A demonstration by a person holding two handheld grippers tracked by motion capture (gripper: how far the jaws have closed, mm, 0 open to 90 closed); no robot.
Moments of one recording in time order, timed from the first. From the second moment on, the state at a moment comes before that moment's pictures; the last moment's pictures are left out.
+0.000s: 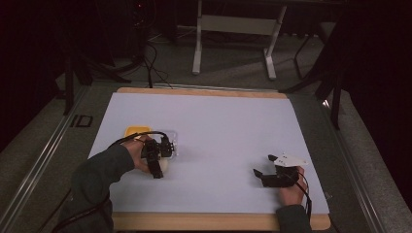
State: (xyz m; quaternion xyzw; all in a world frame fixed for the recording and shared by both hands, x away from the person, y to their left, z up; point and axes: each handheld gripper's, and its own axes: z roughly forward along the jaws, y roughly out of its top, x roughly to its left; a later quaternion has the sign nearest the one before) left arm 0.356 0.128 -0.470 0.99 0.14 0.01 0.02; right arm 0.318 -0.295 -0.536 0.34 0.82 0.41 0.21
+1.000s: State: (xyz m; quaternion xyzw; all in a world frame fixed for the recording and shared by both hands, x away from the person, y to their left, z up) left arm 0.392 0.148 -0.454 0.98 0.21 0.02 0.04; right arm 0.317 -0.295 -0.536 0.34 0.82 0.41 0.21
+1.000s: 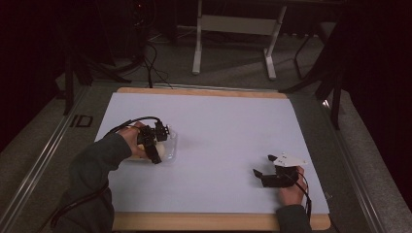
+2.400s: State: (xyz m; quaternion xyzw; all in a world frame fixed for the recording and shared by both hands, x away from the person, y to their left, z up) left arm 0.423 0.186 -0.450 0.95 0.30 0.05 0.04; right arm 0.317 -0.295 -0.536 0.34 0.82 0.41 0.21
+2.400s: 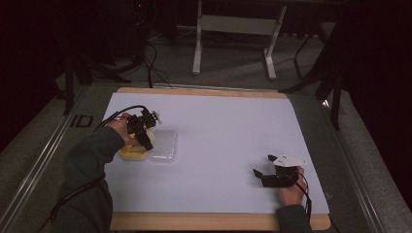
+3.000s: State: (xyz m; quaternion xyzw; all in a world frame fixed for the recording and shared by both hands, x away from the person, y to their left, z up) left arm 0.427 0.207 -0.455 0.93 0.36 0.04 0.04; right arm 0.317 -0.294 -0.536 0.34 0.82 0.41 0.21
